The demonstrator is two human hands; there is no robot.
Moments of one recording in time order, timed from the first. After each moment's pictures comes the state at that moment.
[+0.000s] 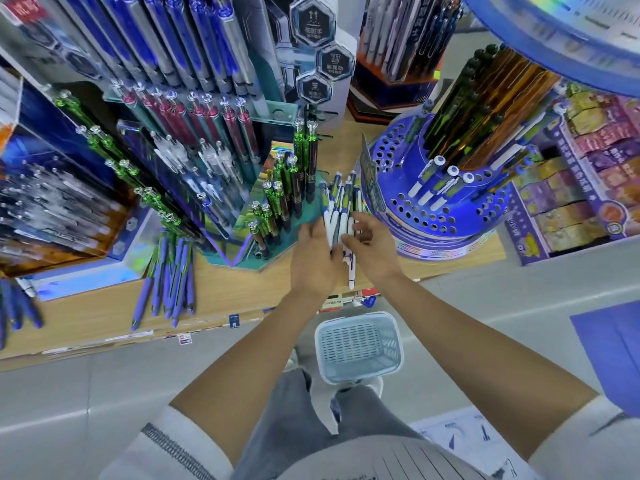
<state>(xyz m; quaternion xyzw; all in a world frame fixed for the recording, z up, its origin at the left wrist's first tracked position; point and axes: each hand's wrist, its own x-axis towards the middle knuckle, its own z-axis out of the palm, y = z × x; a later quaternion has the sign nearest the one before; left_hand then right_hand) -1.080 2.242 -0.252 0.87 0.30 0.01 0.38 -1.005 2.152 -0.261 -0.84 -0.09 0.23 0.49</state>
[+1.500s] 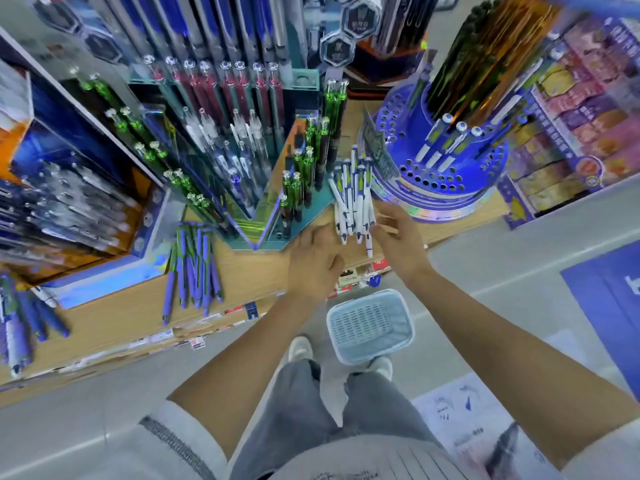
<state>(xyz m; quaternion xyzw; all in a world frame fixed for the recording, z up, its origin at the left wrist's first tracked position) -1.145 2.269 -0.270 0.93 0.16 -0.03 0.34 -1.058 2.132 -0.244 -0.84 -0.04 0.17 0.52</state>
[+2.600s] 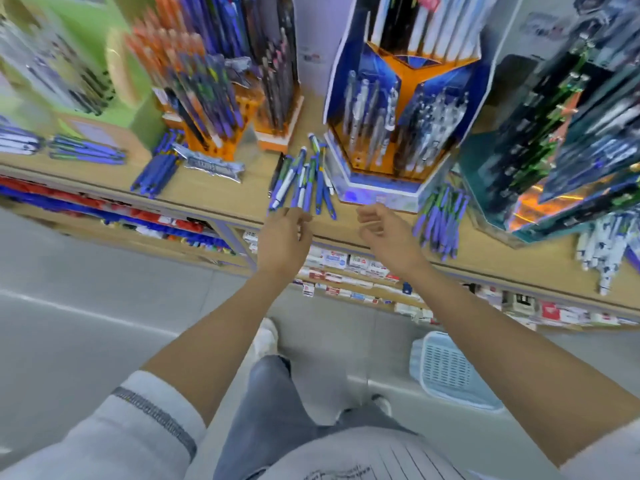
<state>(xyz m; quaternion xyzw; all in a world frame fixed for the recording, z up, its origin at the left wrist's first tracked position) -1.484 2.521 -0.256 0.83 0.46 0.15 0.29 -1.327 2.416 -0.236 -0.80 -0.37 0.31 0.35</state>
